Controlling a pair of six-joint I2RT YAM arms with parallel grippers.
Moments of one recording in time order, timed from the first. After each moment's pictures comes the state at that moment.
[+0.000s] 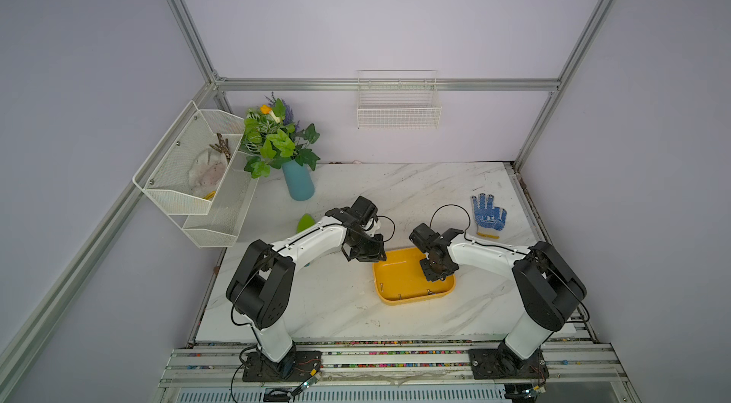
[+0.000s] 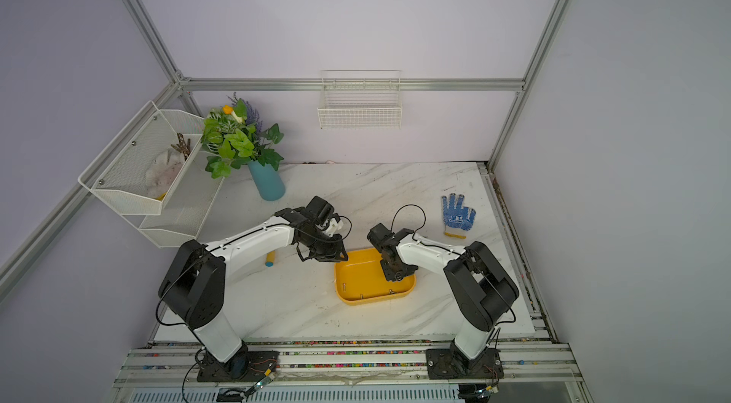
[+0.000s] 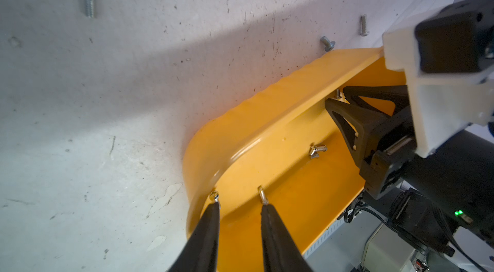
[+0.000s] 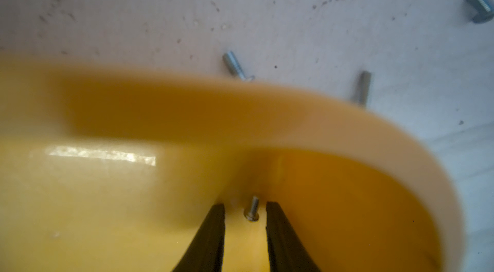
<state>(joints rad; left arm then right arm) -0.58 1.74 1.24 -0.68 0.44 -0.47 0.65 1.70 1.01 -0.79 0.23 0.38</state>
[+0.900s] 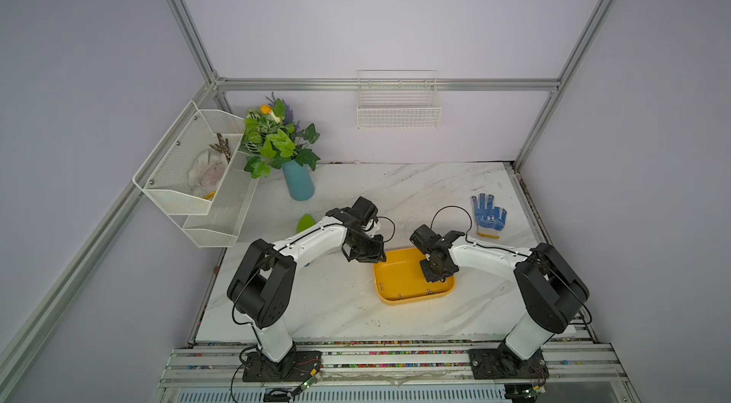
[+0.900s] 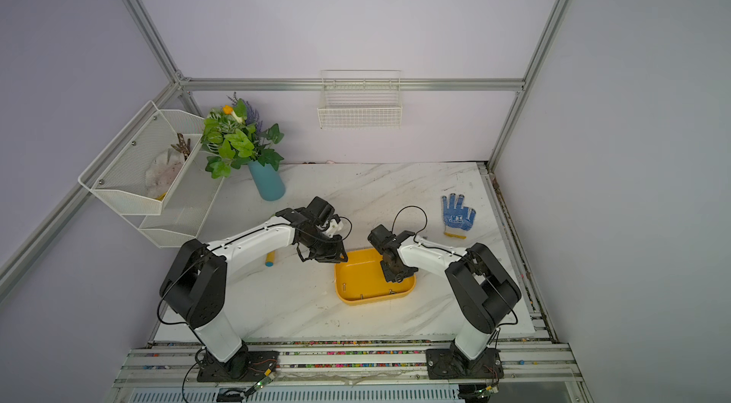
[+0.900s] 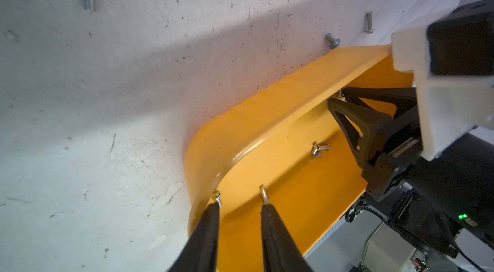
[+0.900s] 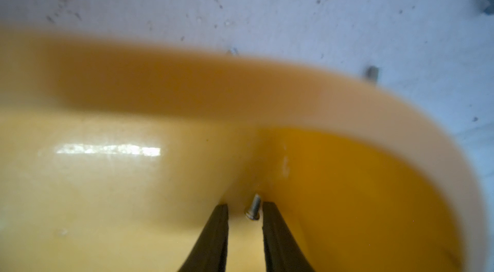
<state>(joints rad) -0.58 1.74 1.24 -0.69 0.44 -0.47 0.65 1.69 0.98 -0.75 0.21 0.39</state>
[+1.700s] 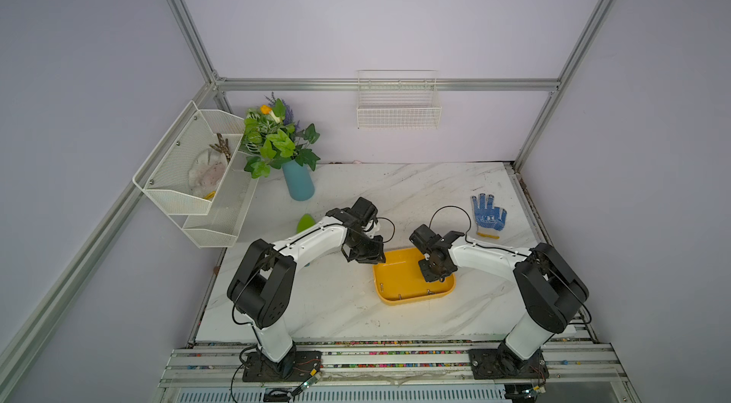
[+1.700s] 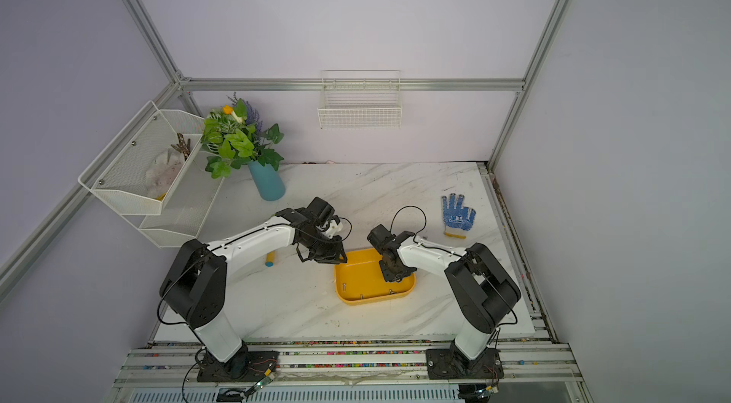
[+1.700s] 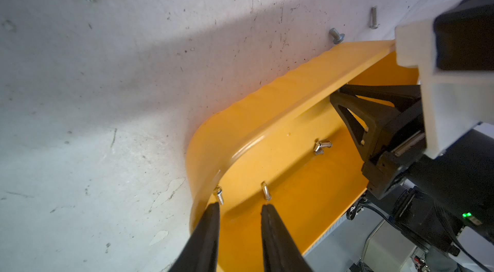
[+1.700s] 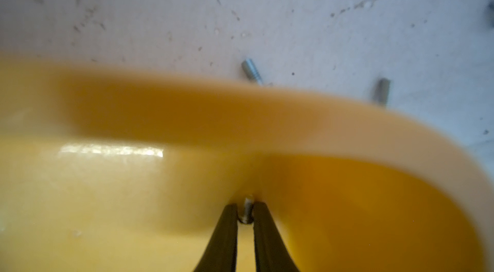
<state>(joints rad) -0.58 1.74 1.24 -0.70 0.45 -0.47 0.65 1.69 0.98 -0.72 0.19 0.37</state>
